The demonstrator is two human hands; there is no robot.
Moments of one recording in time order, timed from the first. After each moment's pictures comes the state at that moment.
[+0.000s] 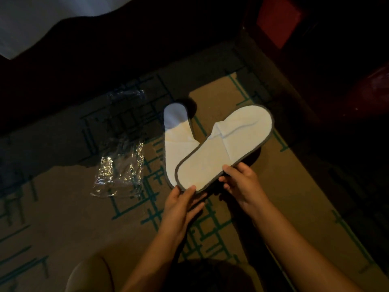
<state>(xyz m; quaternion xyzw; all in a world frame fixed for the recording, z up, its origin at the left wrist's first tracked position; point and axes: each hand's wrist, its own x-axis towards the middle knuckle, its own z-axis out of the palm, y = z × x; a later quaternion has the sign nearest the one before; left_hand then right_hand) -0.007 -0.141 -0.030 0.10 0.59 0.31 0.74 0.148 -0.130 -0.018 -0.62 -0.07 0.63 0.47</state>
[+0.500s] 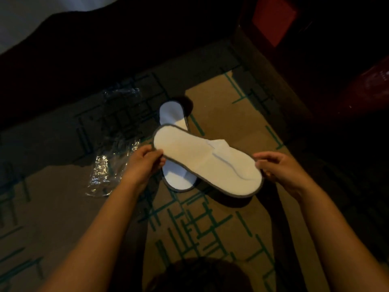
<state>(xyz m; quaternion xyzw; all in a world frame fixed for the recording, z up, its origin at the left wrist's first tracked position) -0.053 -0.039 -0.028 0.35 0.63 0.27 0.64 0.243 -0.129 -0.009 -0.74 -0.23 0.55 0.31</state>
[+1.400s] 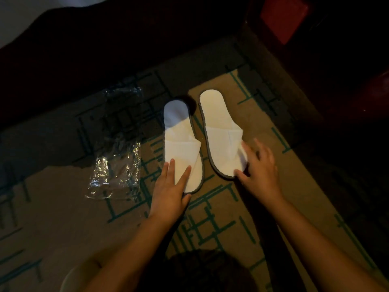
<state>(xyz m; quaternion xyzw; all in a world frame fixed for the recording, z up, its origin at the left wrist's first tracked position) -0.031 -0.106 -0.076 0.79 0.55 -0.07 0.25 0.205 -0.123 -0.057 -0.79 -0.56 0.22 0.08</state>
